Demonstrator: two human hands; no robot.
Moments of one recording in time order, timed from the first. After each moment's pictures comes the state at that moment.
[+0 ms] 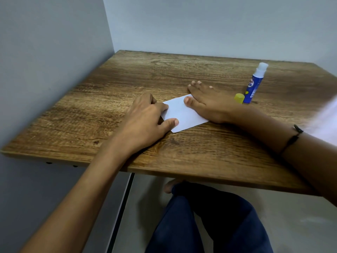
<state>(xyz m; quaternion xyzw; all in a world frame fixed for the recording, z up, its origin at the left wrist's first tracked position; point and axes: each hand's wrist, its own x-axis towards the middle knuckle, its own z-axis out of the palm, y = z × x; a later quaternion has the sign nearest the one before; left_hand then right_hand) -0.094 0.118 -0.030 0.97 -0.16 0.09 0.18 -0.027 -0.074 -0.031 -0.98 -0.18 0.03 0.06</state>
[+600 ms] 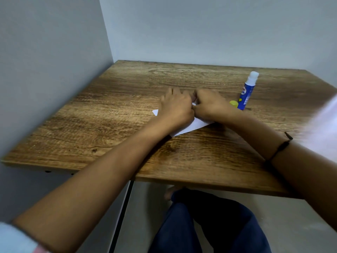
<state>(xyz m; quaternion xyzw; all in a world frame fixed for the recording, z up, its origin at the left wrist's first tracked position) -0.033 0.046 -0.026 0.98 -0.14 0.11 0.13 -0.025 -0.059 -0.015 -0.98 -0.05 -0.05 0.16</state>
